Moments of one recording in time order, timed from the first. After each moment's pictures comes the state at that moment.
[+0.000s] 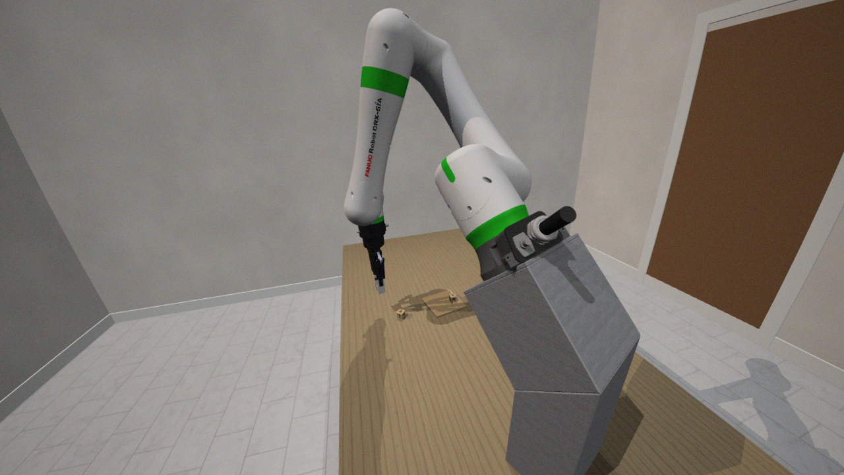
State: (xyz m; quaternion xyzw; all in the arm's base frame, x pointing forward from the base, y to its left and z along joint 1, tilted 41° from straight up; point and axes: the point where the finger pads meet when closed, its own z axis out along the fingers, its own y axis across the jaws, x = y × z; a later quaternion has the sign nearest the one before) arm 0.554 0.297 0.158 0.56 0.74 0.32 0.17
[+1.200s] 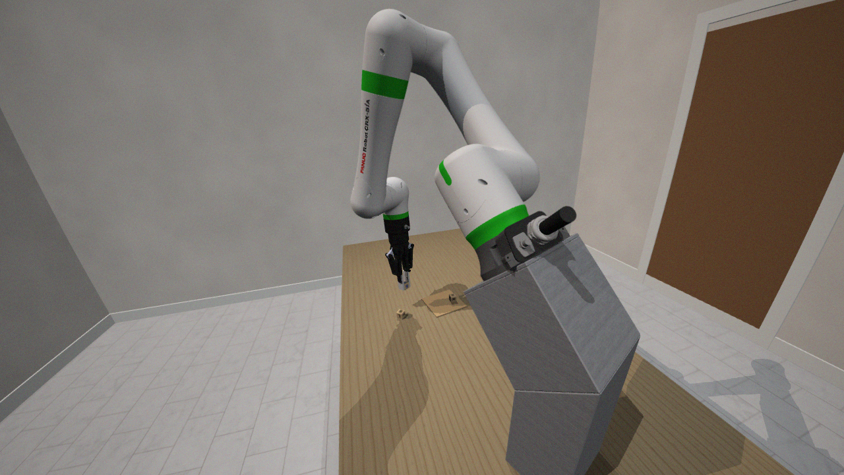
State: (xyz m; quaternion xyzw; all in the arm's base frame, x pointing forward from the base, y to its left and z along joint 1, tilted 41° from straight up) arm 0.570 0.207 0.130 0.90 0.30 0.33 -0.05
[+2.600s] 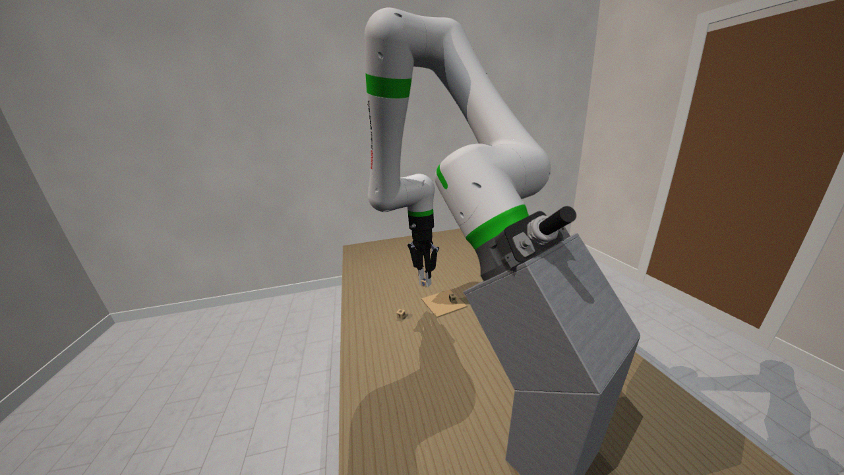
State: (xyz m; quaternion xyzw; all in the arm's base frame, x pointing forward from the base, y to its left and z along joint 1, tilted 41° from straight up) arm 0.569 0.127 0.103 0.87 -0.35 0.22 -0.26
